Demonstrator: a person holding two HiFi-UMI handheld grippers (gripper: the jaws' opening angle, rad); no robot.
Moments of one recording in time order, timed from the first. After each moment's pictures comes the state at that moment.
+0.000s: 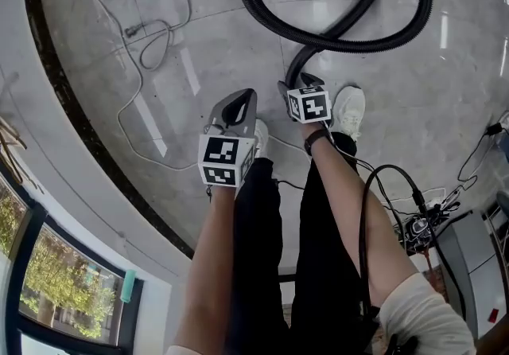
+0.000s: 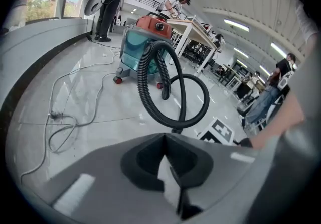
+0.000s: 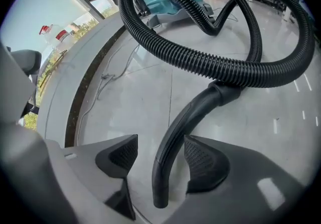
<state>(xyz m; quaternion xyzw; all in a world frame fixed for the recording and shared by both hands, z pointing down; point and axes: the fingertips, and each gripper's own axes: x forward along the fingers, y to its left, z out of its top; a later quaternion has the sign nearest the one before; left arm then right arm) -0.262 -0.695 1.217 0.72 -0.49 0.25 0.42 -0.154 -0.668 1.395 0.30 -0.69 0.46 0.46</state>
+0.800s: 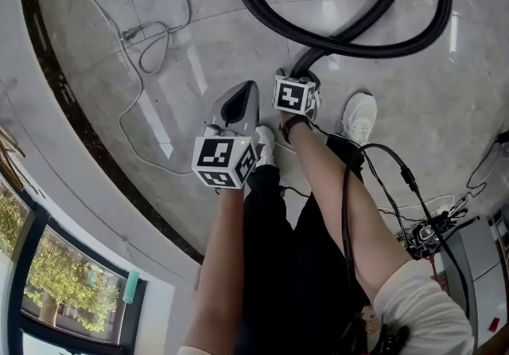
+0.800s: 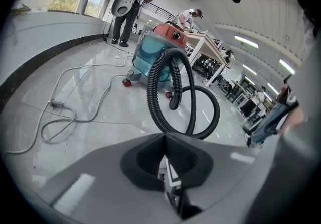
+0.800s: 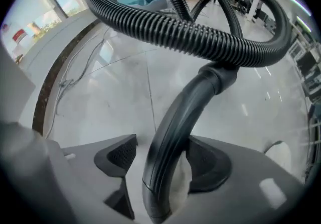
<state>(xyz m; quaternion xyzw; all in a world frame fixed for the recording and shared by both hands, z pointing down) -0.274 -0.722 1.240 0.69 -0.55 0.17 0.44 -0.163 -0.685 1.454 0.47 -0.58 0.46 0.48</state>
